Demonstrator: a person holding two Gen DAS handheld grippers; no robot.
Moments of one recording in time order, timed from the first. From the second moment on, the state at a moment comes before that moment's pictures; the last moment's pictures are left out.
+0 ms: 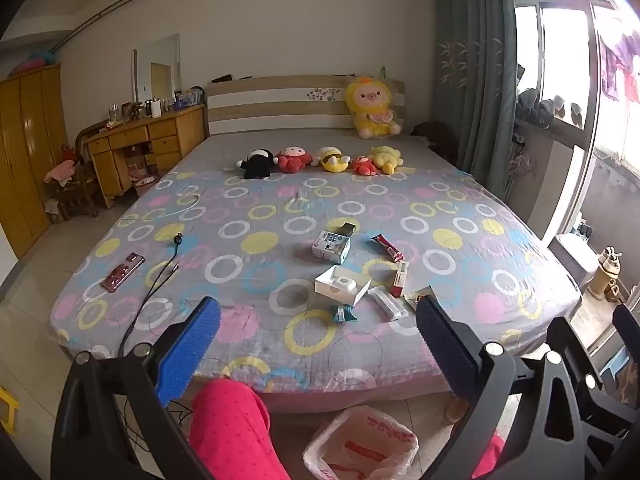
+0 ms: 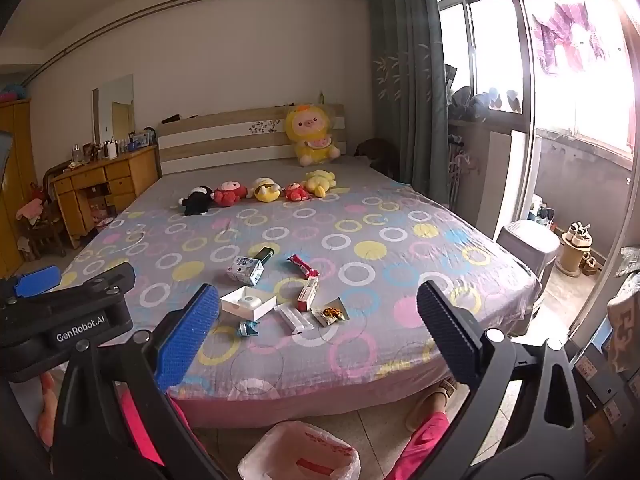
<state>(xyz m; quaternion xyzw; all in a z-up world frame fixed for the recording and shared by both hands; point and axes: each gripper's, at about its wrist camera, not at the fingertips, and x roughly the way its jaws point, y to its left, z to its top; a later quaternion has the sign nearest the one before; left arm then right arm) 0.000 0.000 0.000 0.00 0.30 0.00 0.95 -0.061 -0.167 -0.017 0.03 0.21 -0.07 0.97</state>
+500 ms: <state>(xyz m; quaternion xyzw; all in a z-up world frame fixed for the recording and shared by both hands) -0.003 0.000 -0.009 0.00 0.30 0.00 0.95 -0.060 -0.165 -0.016 0.04 0.21 -0.08 0.97</state>
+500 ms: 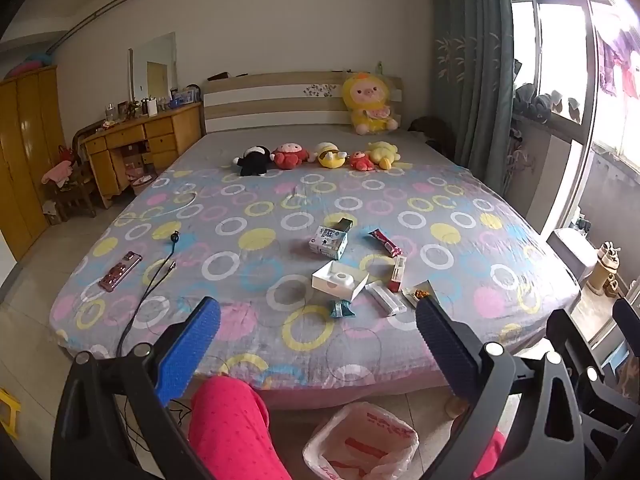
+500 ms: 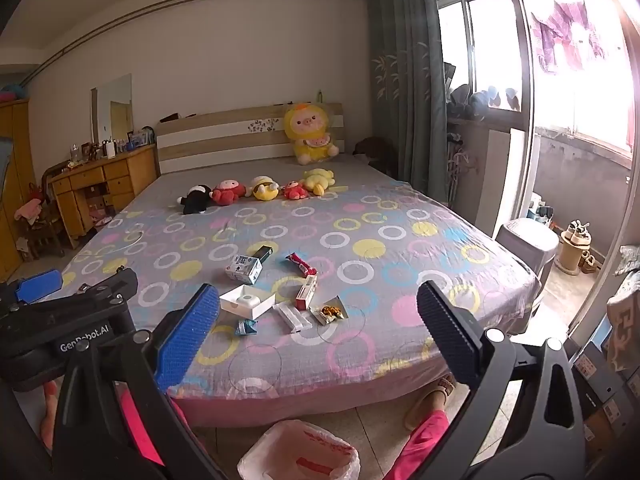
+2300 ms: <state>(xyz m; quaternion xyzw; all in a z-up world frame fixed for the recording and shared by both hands) -0.001 -0.002 -0.011 0.00 0.30 0.00 0.95 -0.063 -0.165 -0.012 0.03 0.21 -0.07 0.97</state>
